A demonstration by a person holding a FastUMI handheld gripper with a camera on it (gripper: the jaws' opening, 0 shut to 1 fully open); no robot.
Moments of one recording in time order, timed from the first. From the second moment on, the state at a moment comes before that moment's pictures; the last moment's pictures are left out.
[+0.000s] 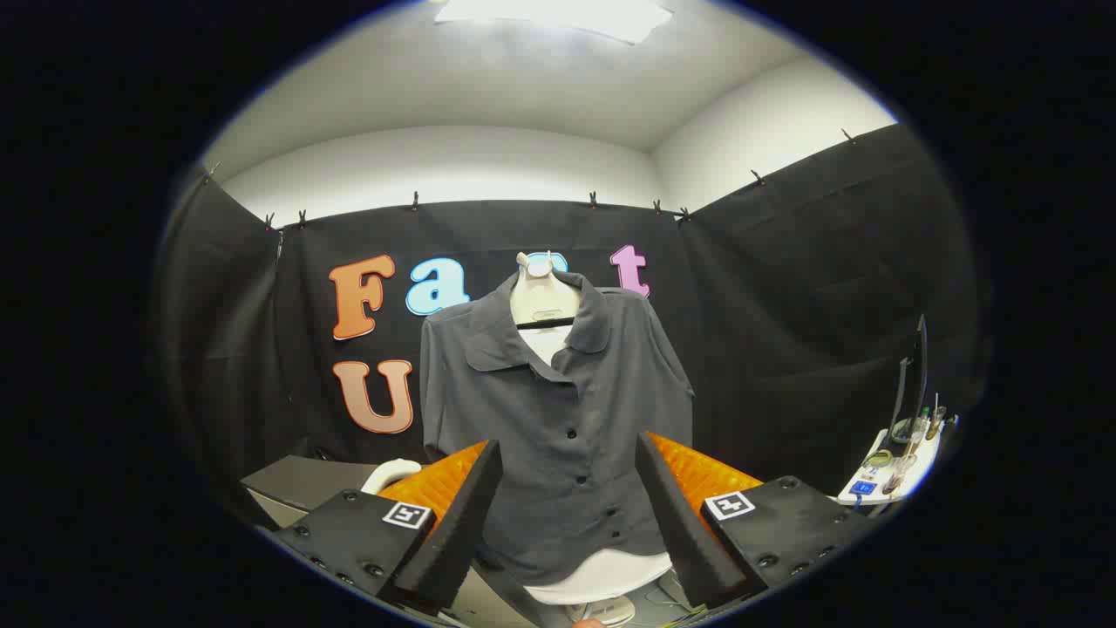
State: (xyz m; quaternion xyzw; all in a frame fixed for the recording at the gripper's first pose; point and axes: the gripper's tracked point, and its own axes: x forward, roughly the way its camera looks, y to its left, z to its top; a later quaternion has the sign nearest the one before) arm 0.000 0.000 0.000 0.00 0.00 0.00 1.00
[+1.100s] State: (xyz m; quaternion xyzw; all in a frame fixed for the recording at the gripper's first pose) arm -0.008 -0.003 -0.003 0.00 0.01 0.00 1.00
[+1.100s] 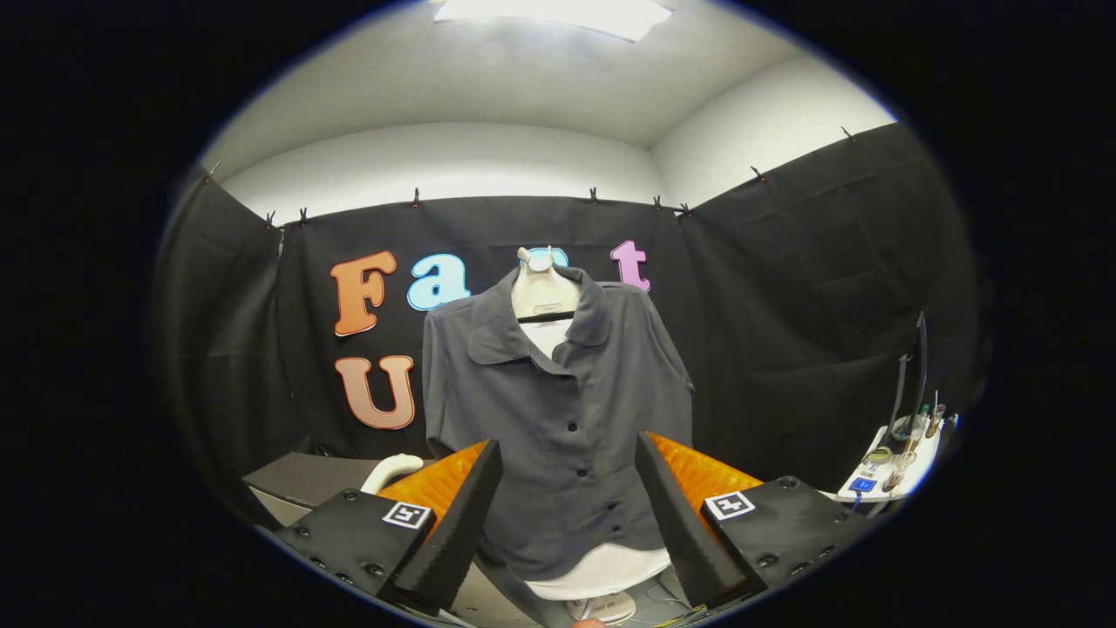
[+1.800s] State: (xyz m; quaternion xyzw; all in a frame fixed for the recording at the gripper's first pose) arm 0.014 0.090 -0.018 0.00 0.04 0.10 0.99
